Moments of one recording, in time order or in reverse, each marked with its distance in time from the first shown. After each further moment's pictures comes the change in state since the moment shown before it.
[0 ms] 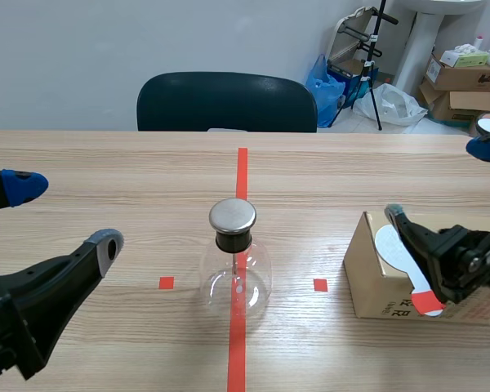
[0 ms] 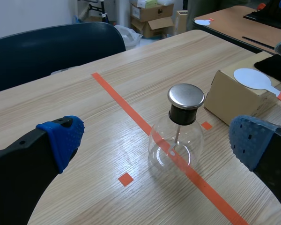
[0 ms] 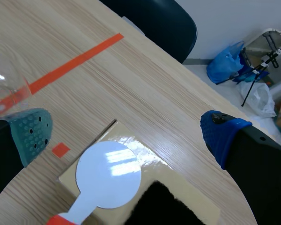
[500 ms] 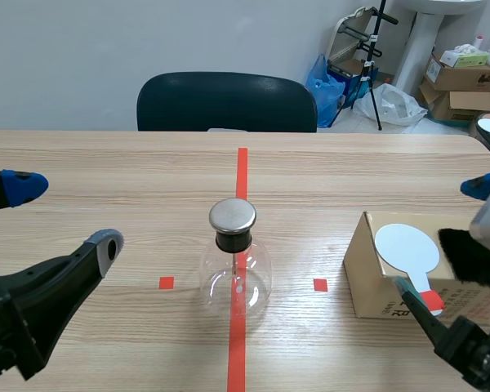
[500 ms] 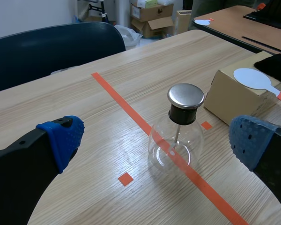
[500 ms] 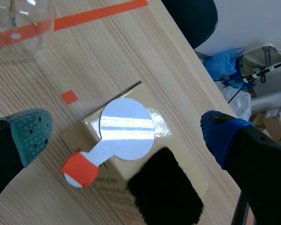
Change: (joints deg) left arm 0.0 0.0 0.0 0.0 0.0 0.0 0.0; right arm -11.8 0.0 0.0 4.4 -20.4 -4.2 5.4
